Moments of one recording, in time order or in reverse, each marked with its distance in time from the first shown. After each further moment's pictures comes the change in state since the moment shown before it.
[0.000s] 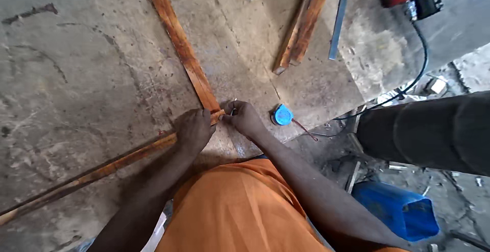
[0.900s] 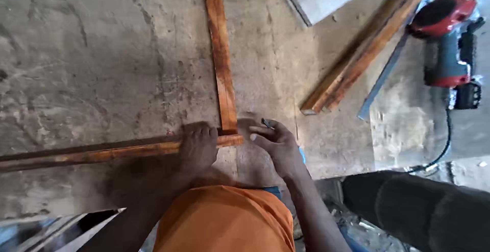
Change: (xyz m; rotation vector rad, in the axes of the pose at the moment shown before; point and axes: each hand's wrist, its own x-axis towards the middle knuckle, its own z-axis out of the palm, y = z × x) left_hand -0.004 -0.019 -0.009 -0.112 -0.216 -0.139; right_hand -0.006 -0.027 -0.041 0.222 -0.060 -0.001
